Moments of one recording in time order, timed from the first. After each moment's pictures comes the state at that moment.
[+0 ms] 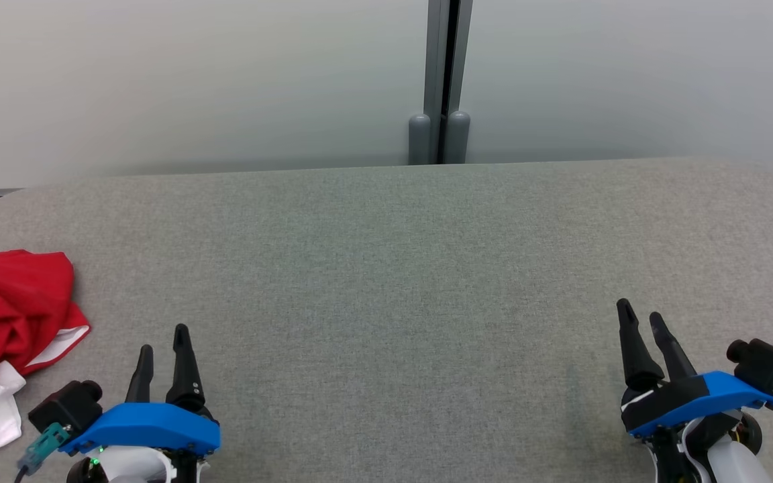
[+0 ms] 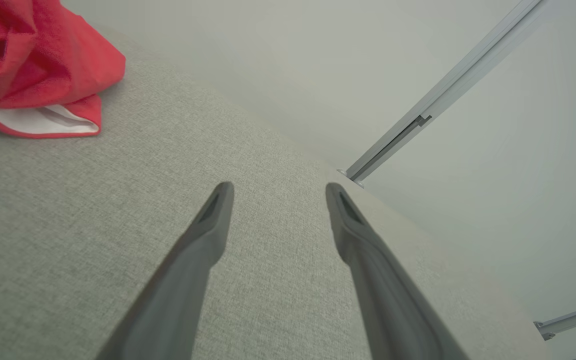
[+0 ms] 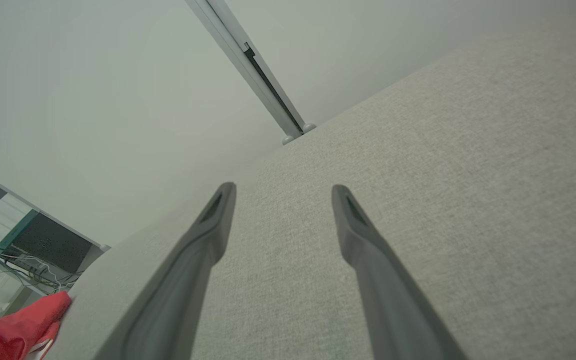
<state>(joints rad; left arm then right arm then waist) -0.13 0.04 0.04 0.42 -0.67 -0.09 -0.11 -0.20 -0.08 -0.01 0.42 0.66 0.13 -0.11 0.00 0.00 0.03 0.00</state>
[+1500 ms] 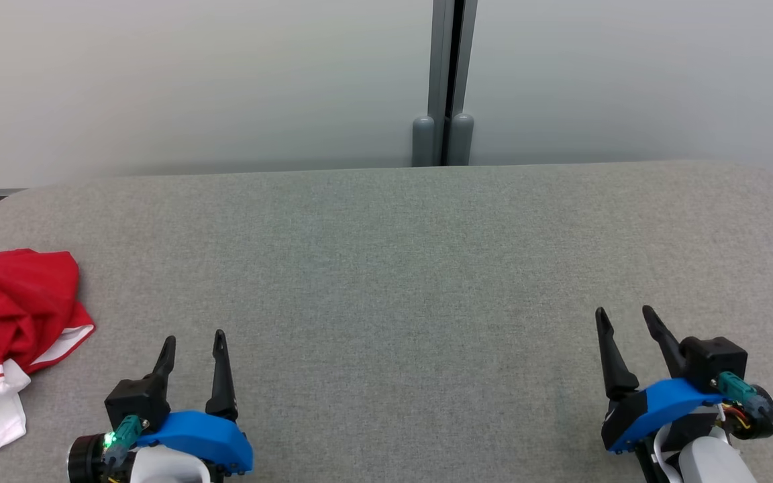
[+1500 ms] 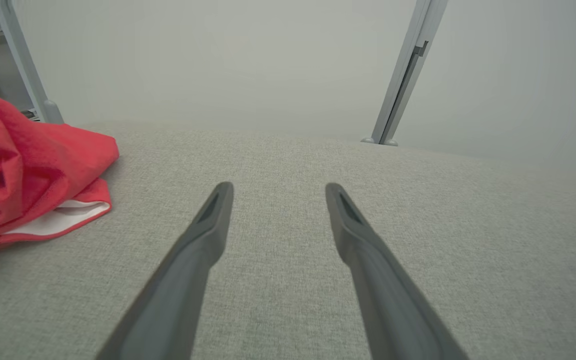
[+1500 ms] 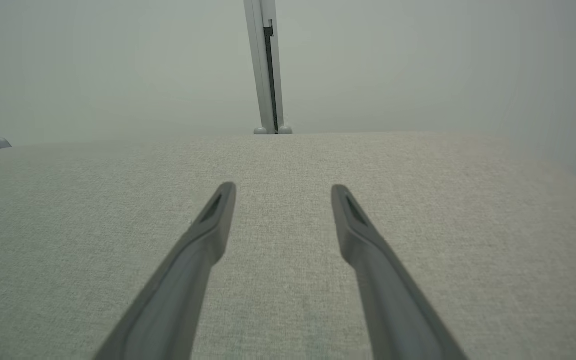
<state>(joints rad) -0.14 0.05 -0.05 0.49 -0.21 -0.04 -0.22 -0.24 -0.05 -0.04 0.52 0.11 0.13 -0.22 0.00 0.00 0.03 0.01</state>
